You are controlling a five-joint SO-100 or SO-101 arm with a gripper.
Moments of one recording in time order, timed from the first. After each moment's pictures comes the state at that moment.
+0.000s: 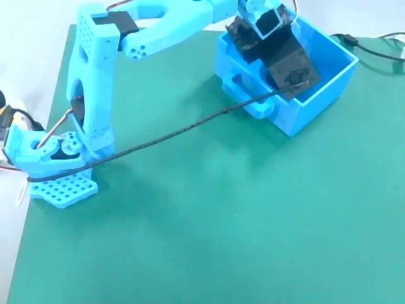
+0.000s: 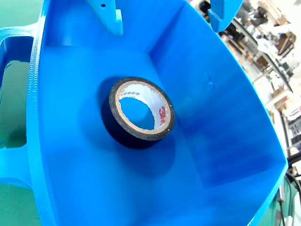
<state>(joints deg) -28.0 77.1 69.9 61.5 -5.8</state>
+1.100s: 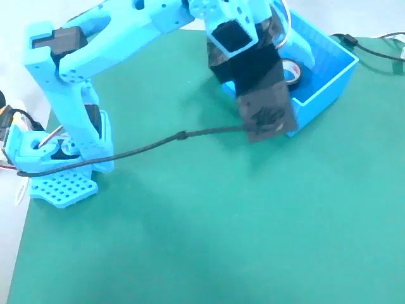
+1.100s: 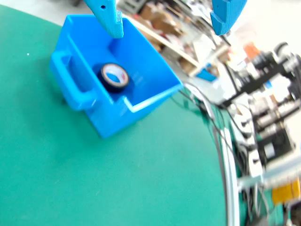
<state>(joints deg) -2.7 105.7 69.6 85.7 -4.4</state>
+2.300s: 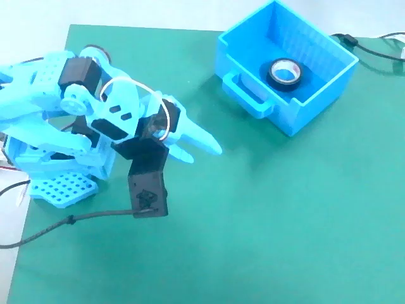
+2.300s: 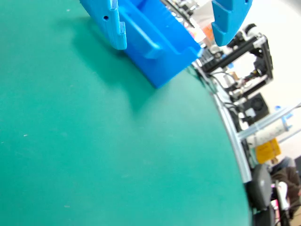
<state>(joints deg) 11.4 181.3 156.4 65.7 -4.5</state>
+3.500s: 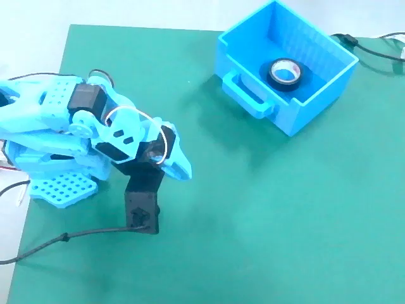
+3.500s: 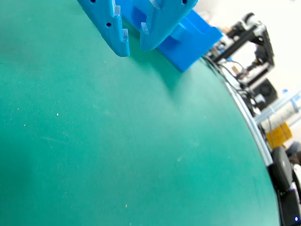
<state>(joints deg) 14.0 189.7 172.3 61.8 -0.5</state>
